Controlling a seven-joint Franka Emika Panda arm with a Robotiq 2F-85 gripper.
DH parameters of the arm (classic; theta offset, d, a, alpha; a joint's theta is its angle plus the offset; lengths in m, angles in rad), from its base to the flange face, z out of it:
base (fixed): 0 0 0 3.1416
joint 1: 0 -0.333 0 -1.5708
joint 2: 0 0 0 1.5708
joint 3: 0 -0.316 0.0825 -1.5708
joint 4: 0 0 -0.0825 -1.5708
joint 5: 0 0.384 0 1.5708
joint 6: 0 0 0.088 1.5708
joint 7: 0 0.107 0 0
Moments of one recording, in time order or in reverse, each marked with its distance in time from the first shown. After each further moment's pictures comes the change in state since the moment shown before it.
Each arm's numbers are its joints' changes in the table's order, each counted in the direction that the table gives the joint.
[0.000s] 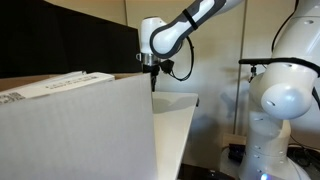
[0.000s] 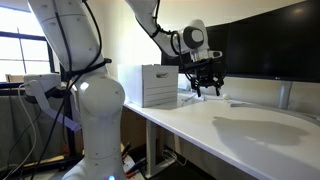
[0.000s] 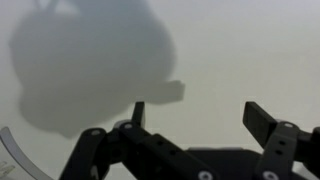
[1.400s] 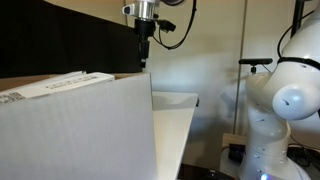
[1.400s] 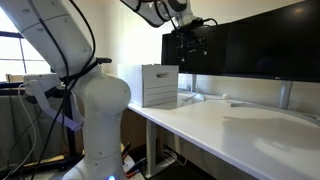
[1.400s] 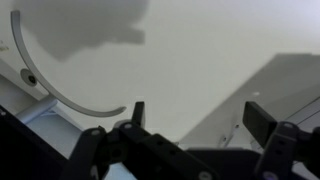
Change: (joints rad) arm -0.194 0.195 -0.014 0.218 0.022 -0.329 -0.296
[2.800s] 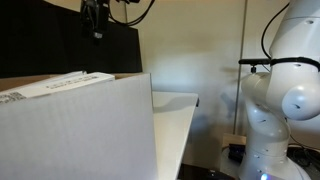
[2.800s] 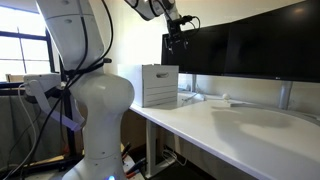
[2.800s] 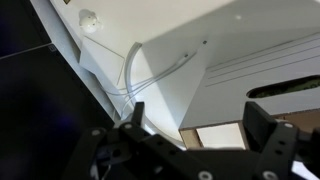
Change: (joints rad) arm -0.150 -0.256 -0.129 0.375 0.078 -0.012 -0.294
